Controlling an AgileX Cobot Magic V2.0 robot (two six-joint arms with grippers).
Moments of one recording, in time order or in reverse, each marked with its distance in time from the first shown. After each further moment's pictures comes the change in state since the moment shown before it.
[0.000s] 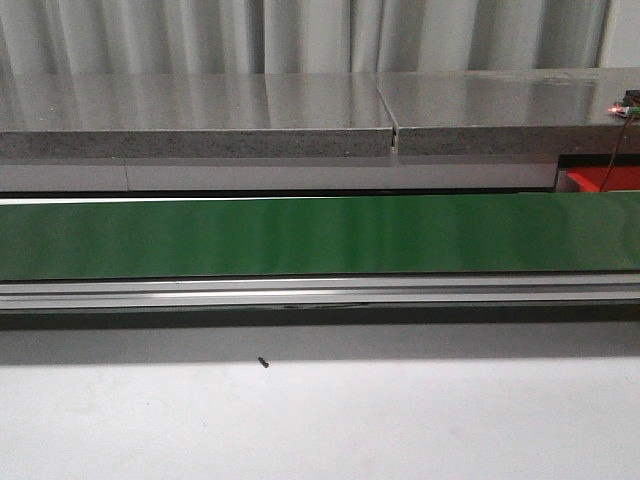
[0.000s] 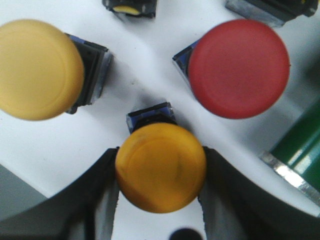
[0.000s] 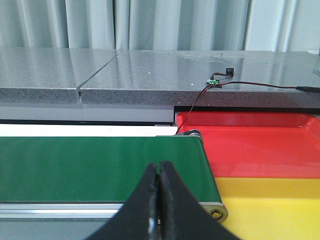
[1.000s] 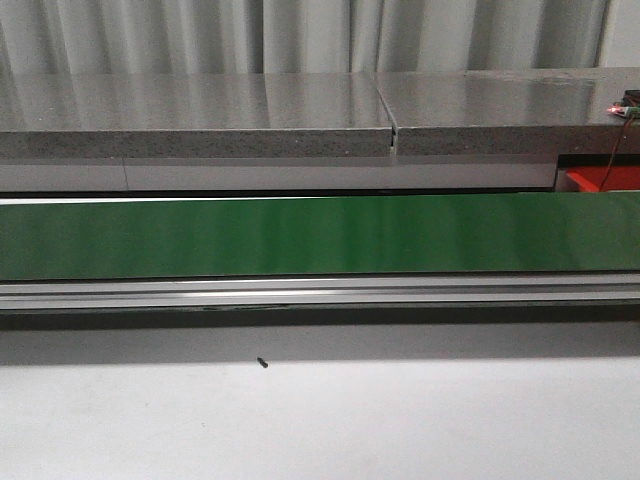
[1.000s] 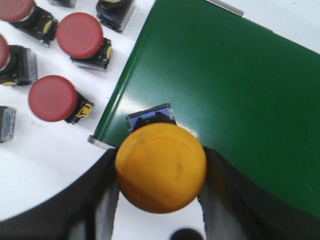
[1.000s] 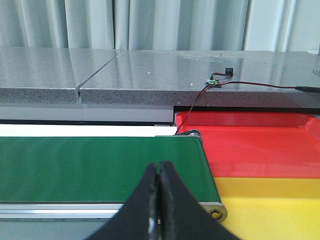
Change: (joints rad) left arm -0.268 -0.233 -0.141 -0.044 0.153 0.000; right arm 0.000 0.000 0.000 0.000 0.000 0.000
